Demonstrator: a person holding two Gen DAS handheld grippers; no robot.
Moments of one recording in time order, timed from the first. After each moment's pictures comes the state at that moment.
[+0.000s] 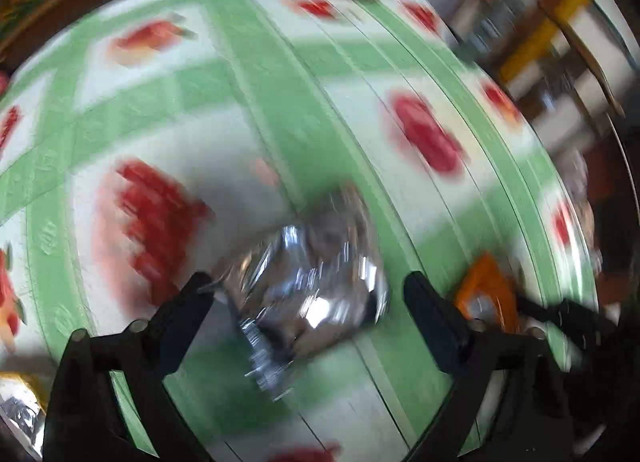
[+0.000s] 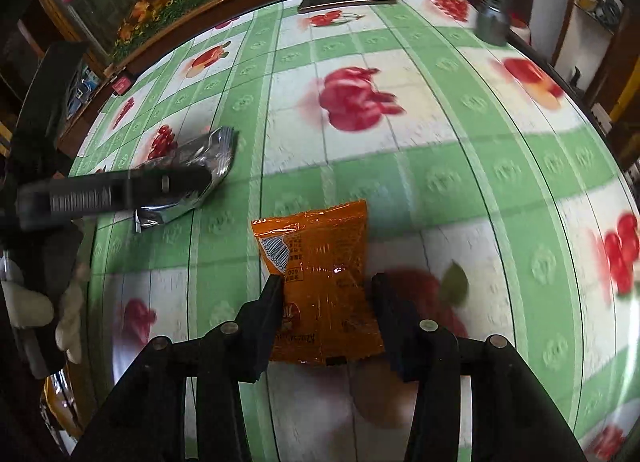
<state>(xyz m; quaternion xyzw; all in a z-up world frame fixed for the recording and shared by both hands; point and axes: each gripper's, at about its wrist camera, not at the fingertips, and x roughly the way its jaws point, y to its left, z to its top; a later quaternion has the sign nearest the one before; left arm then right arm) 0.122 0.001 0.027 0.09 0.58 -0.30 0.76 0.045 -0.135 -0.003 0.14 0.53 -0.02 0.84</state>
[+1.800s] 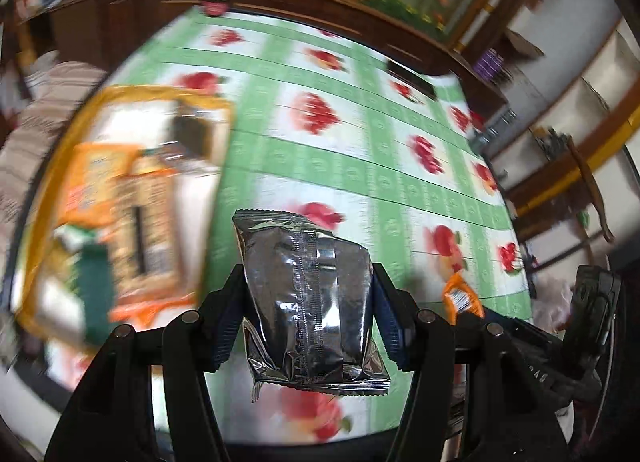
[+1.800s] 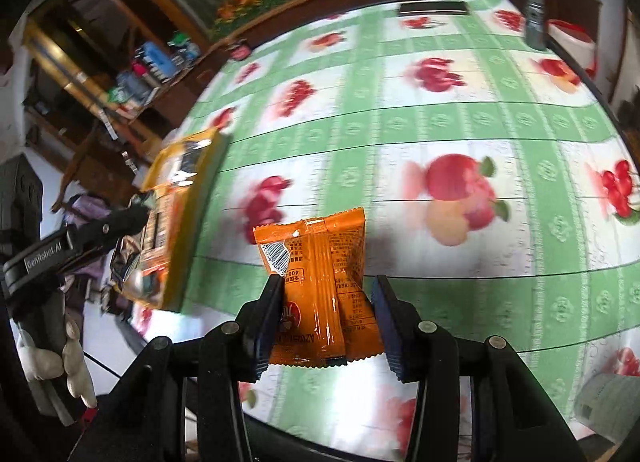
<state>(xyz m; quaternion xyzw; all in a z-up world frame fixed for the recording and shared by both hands) -0.106 0.145 0.128 -0.13 0.50 -0.09 0.85 -0.077 -0.110 0.055 0.14 0.51 0.16 0.83</state>
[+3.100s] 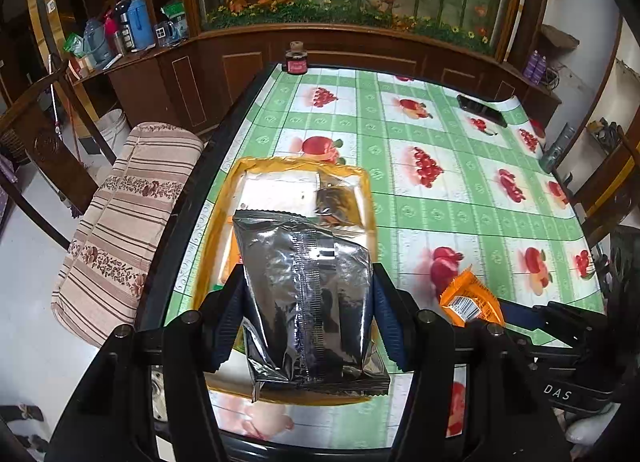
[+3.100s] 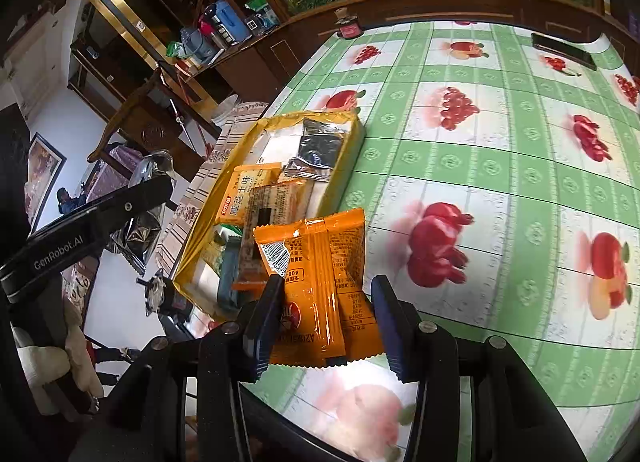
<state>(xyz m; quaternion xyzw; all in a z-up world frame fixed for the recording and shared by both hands) -0.103 0.235 0.166 -0.01 0.46 0.01 0.89 -0.041 0.055 0.083 0.09 0.50 0.25 0.82</state>
